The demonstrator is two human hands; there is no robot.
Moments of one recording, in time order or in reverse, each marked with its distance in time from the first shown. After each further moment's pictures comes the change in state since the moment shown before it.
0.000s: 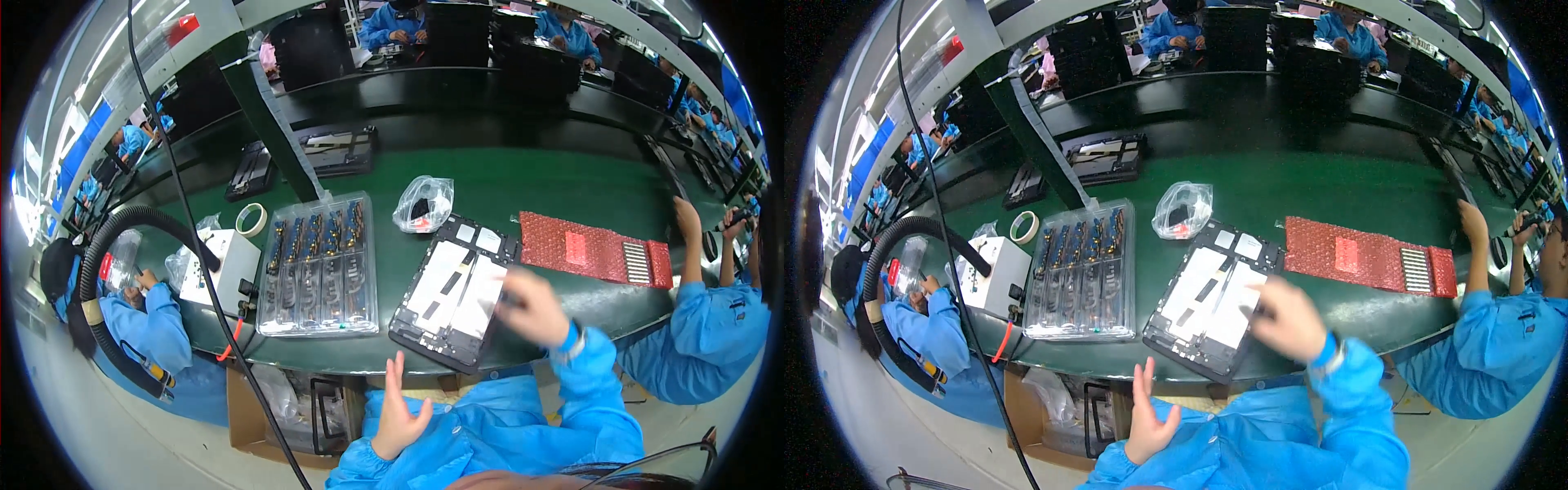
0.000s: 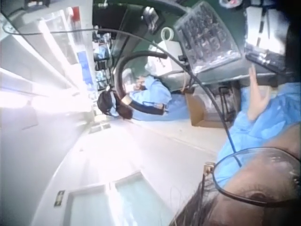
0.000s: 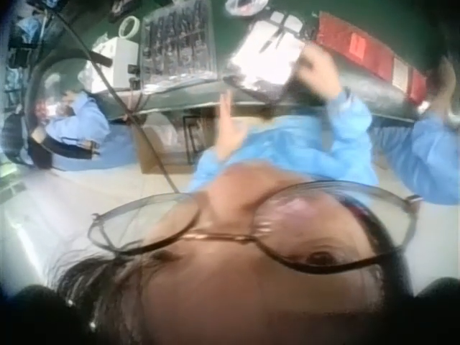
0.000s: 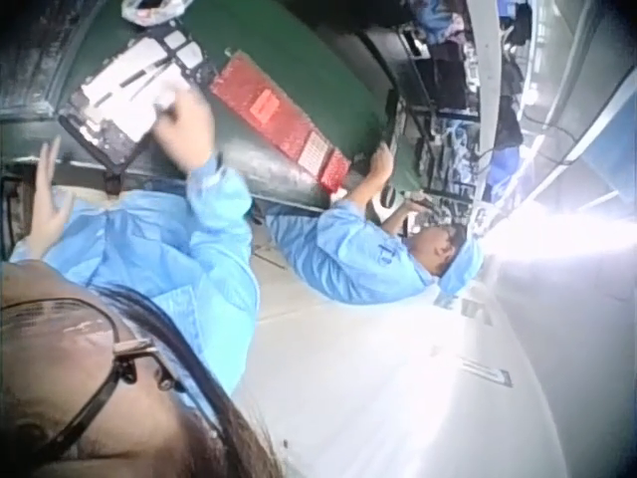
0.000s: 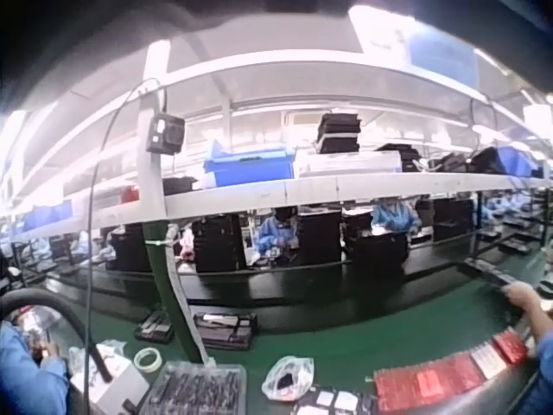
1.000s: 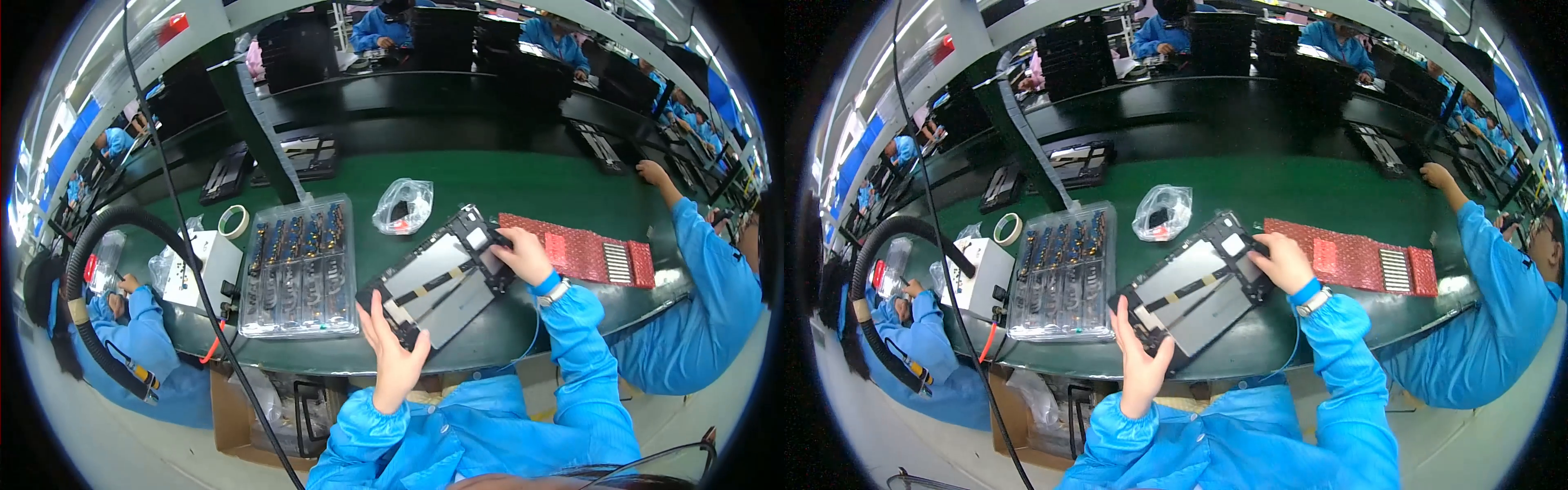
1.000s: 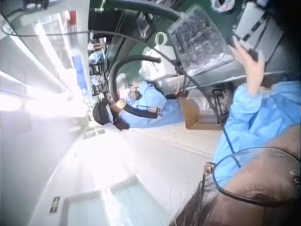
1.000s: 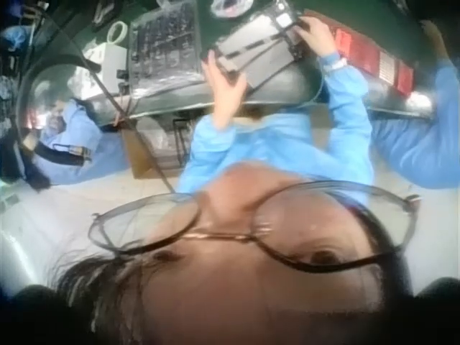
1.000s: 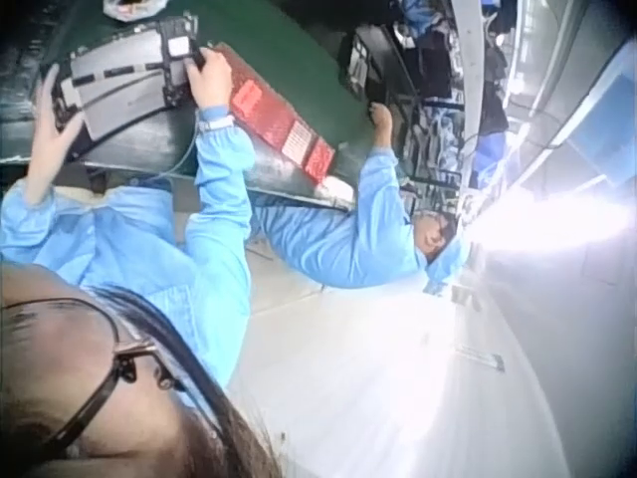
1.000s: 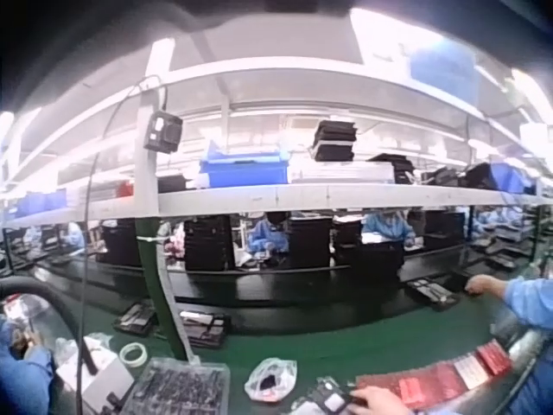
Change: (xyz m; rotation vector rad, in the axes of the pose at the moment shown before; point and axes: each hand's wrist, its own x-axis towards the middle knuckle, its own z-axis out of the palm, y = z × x) left_hand 0.090 0.021 0.022 0.049 0.279 -0.085; right_hand 0.052 0.084 -0.027 -0.340 0.199 0.048
